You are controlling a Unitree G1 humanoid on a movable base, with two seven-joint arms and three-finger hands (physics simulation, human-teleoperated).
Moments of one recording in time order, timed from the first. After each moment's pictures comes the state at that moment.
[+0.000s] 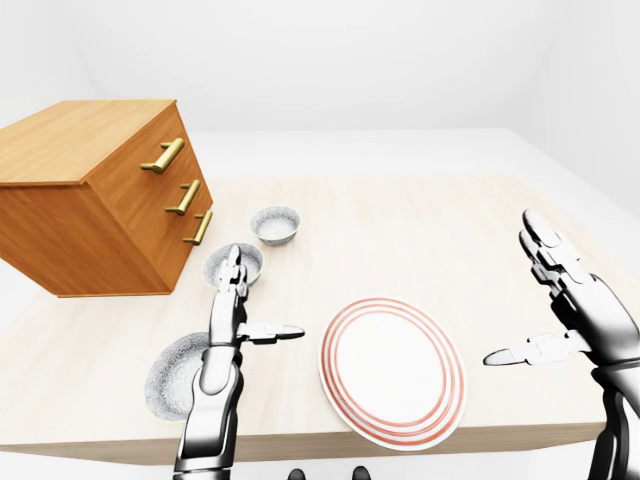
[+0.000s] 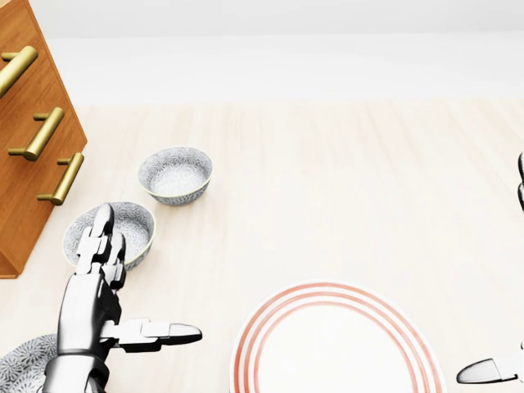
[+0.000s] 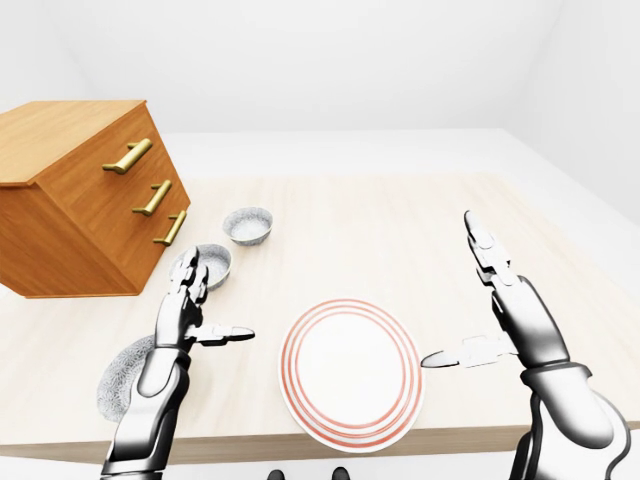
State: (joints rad) left arm 0.01 0.02 0.04 -0.06 0.00 0.02 -0.02; right arm 0.09 -0.19 -0.61 -0.56 -0.12 0.09 0.67
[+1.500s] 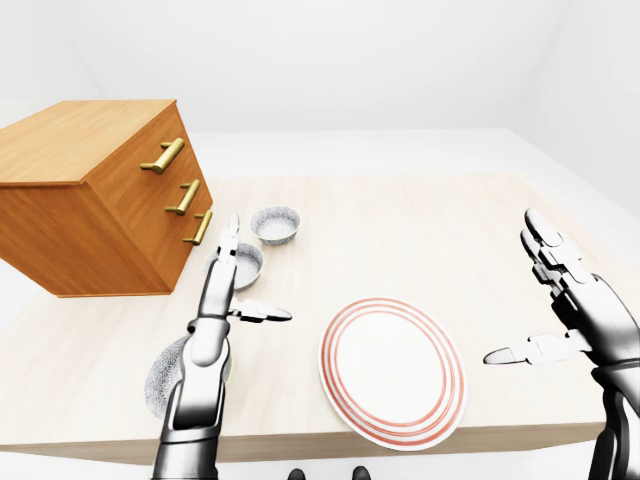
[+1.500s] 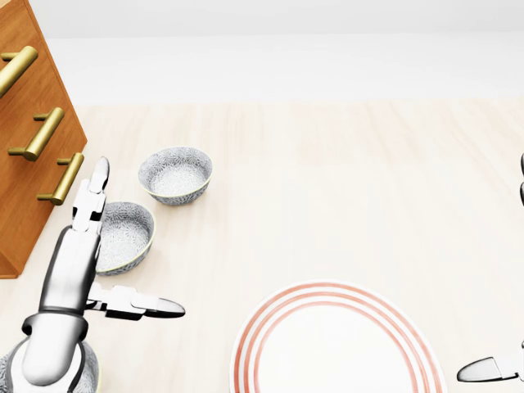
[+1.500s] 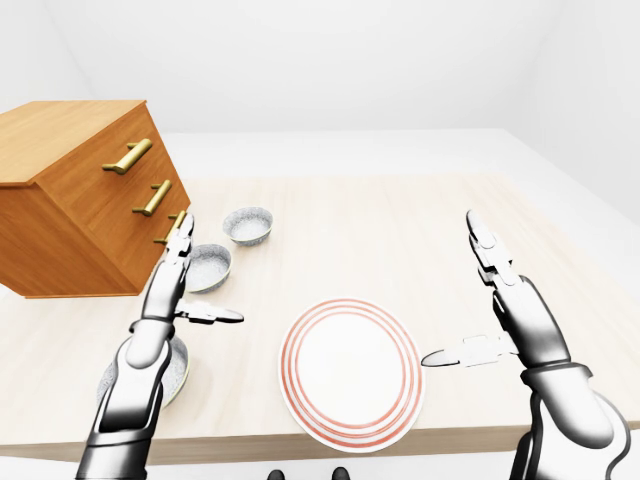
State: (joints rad) left arm -0.11 0.10 0.06 -0.11 0.33 0.07 -0.07; right arm 0.09 -0.19 -0.61 -0.55 -0.11 0.09 0.66
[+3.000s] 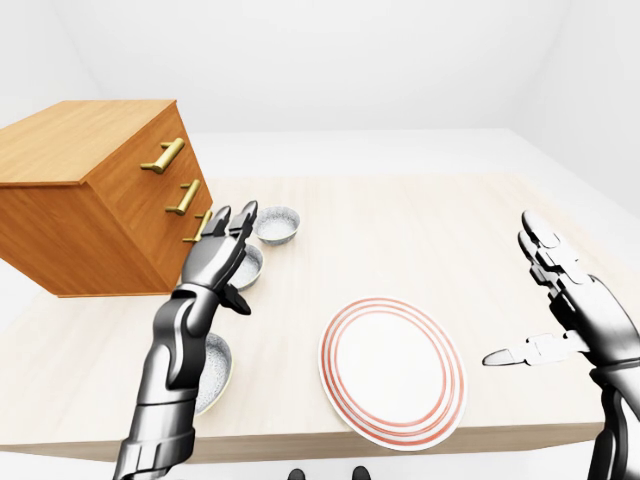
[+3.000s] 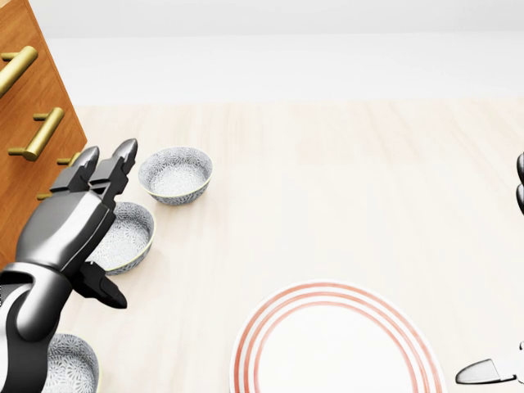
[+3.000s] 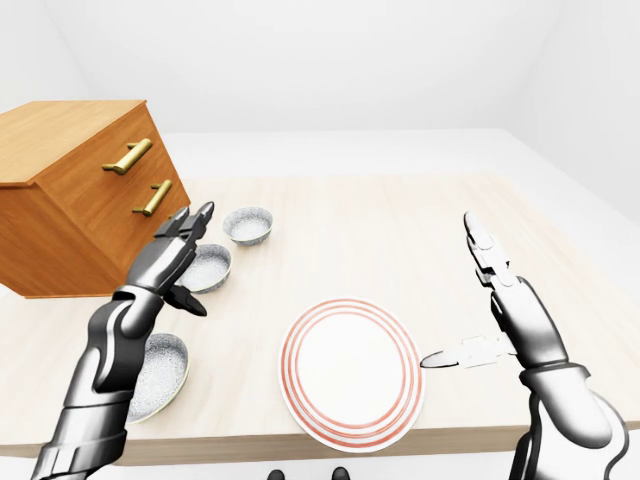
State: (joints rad) left arm -0.29 0.25 0.11 -0.02 0.97 -0.09 -0.30; right arm 0.10 -0.19 -0.61 -0.55 -0.12 0.09 0.67
